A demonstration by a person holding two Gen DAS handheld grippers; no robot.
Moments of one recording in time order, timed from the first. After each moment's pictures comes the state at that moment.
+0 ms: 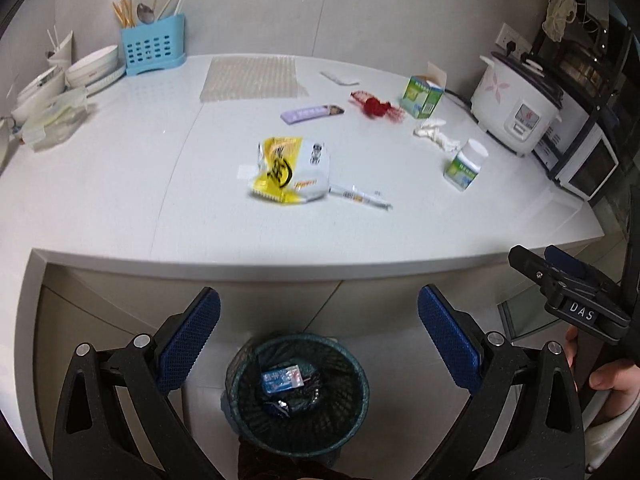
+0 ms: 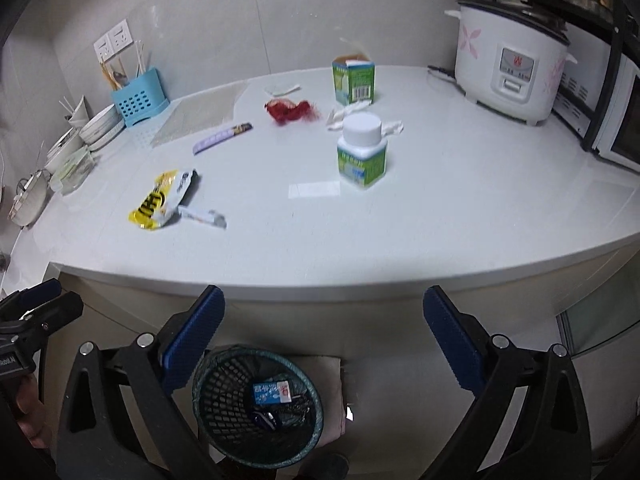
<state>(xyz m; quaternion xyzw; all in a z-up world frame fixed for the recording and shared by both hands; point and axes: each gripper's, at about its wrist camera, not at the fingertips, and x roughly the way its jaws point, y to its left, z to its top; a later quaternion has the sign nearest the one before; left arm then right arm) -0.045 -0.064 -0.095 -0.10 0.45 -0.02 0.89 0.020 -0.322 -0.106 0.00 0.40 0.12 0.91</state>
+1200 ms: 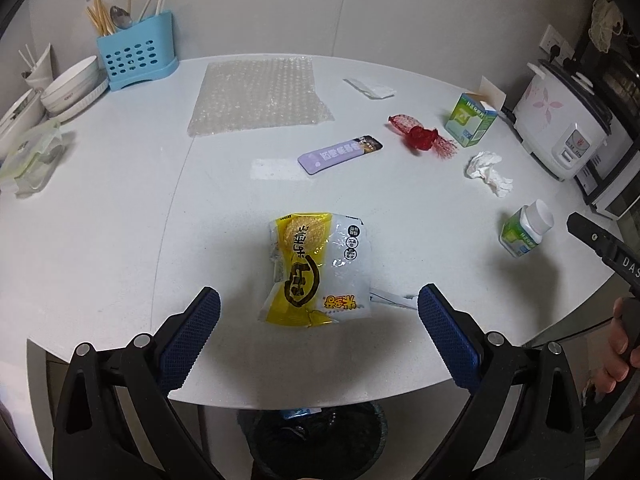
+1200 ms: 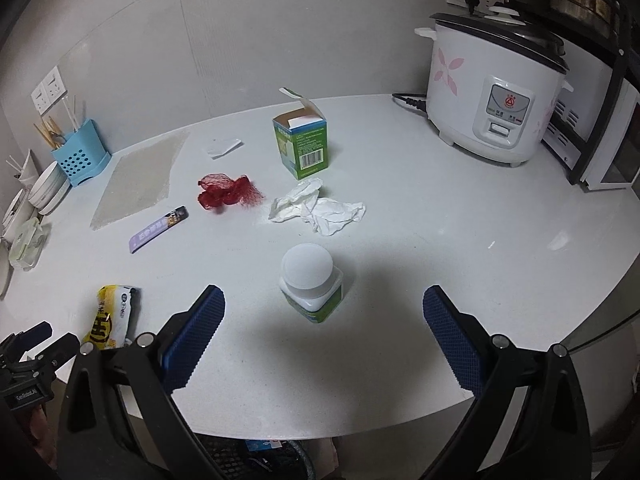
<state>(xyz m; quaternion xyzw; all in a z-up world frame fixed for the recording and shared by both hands) 0.085 -0.038 -0.108 -0.08 0.49 0.01 0.87 0.148 -0.330 -0.082 0.02 0.41 0.03 0.91</state>
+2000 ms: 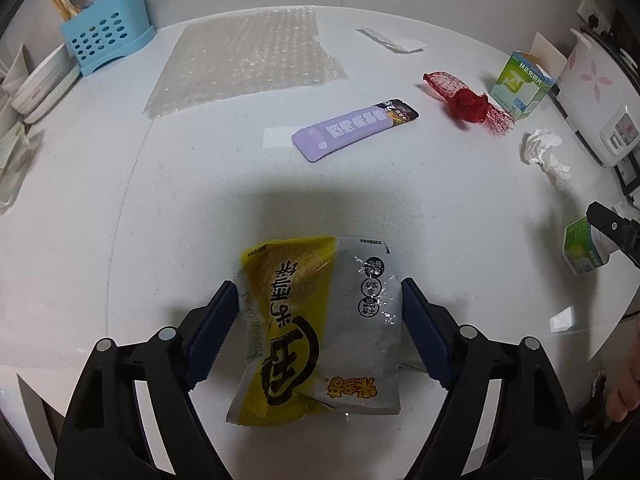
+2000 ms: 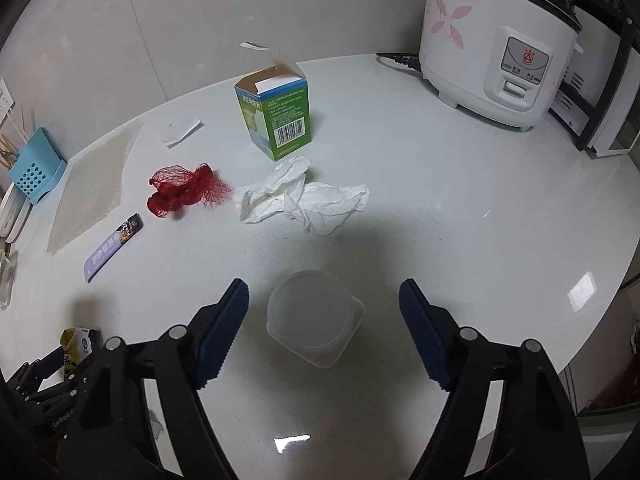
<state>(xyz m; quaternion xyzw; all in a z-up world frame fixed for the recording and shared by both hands) 0.155 -0.043 -0.159 -0.05 0.55 0.03 0.83 0.206 -0.310 -0.120 0.04 0.46 -0.02 0.89</state>
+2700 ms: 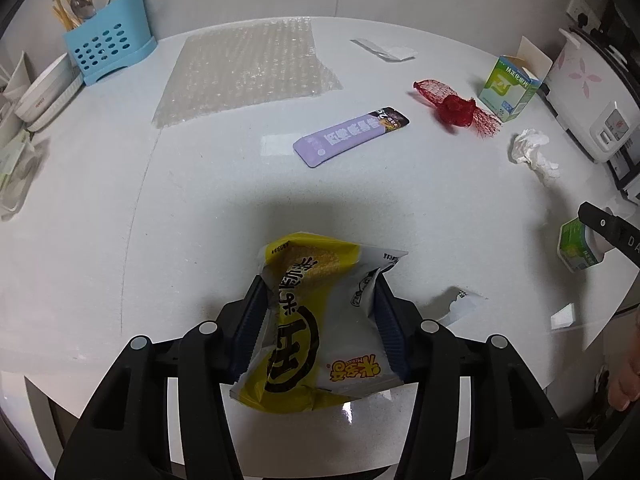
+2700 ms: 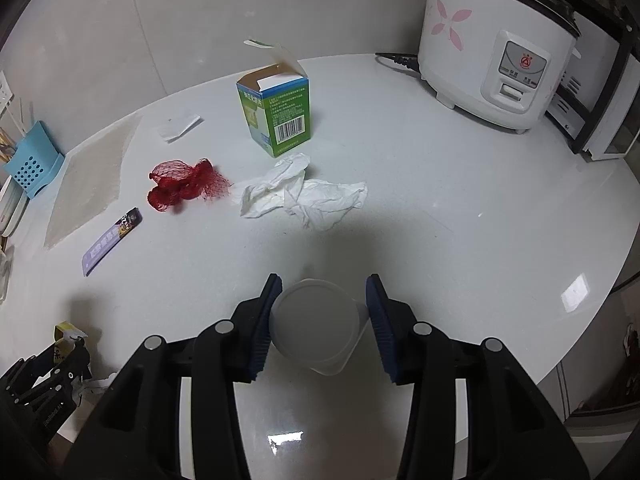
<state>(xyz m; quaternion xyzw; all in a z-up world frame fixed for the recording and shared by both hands) 0.143 -0.043 -0.146 -0.05 0.54 0.02 0.84 0.198 -0.308 -0.114 0.03 0.46 -0.02 0.89</state>
